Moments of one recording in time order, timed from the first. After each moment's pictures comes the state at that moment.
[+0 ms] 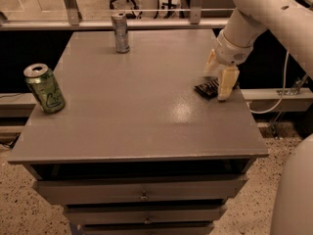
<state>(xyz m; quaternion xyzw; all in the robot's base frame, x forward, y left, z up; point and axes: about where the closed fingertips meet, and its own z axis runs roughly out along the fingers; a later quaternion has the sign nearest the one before) 0.655 -0.199 0.835 -0.75 0.64 -0.01 0.14</state>
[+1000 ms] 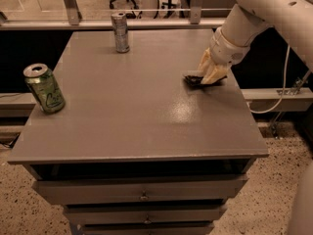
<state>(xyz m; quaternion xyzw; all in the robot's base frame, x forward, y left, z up) 0.634 -0.171 0.853 -0.77 0.61 0.01 0.17</state>
